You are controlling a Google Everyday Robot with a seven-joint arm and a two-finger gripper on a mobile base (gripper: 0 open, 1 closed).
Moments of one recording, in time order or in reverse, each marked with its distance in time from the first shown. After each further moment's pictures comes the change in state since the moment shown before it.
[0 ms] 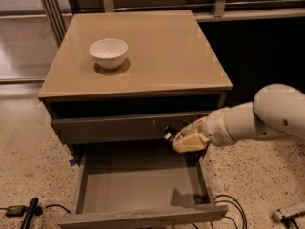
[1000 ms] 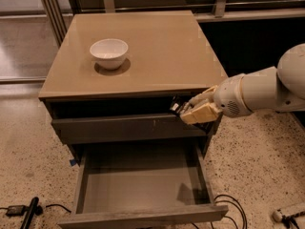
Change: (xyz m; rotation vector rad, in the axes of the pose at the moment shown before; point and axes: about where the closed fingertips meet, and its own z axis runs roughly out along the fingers) arm -0.066 -0.017 -0.064 0.099 -0.042 -0.112
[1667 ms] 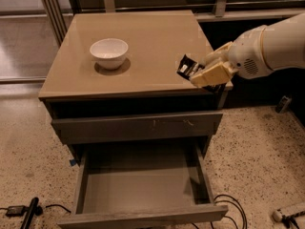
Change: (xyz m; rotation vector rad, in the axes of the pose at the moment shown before) arm -0.080 -0.038 -0.063 0.116 -0.052 -0.120
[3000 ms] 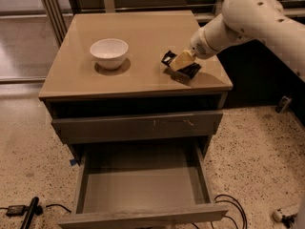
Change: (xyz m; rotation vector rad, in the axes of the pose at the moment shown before) arm 0.009 -0.105 0.153 0.048 0.175 0.109
